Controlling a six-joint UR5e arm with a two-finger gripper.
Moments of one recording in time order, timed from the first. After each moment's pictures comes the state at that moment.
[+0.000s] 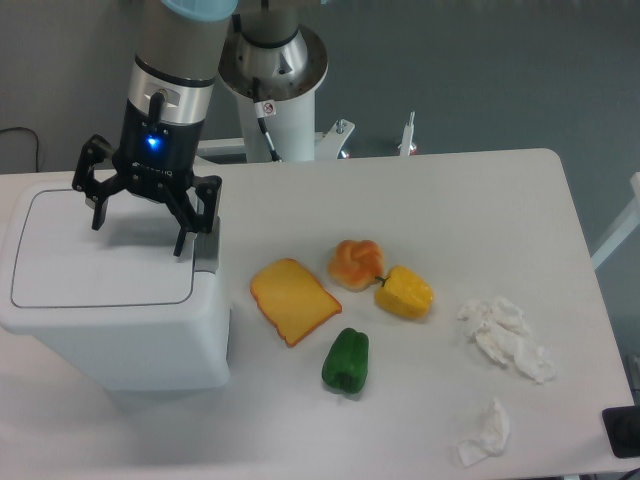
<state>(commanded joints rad) 2.22 -1.62 -1.64 -1.04 1.15 0.30</state>
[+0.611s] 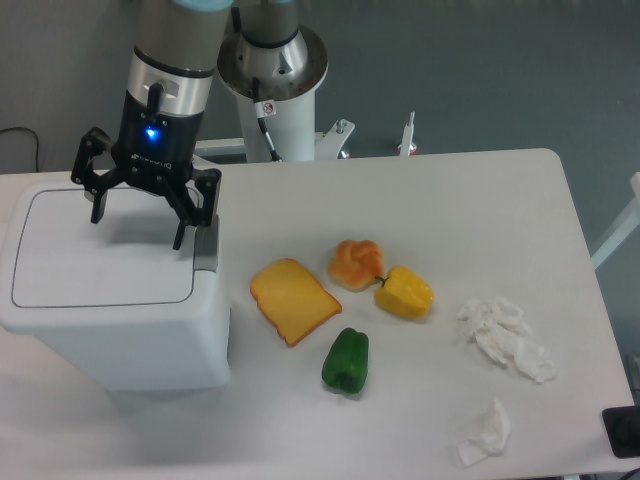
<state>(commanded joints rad) 2.24 -1.60 -1.61 -1.05 1.14 0.30</state>
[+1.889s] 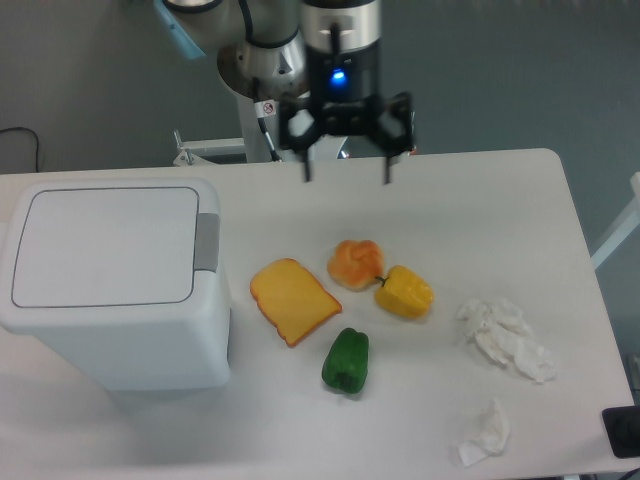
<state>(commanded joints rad) 2.64 -1.51 -1.62 -1.24 1.57 0.75</state>
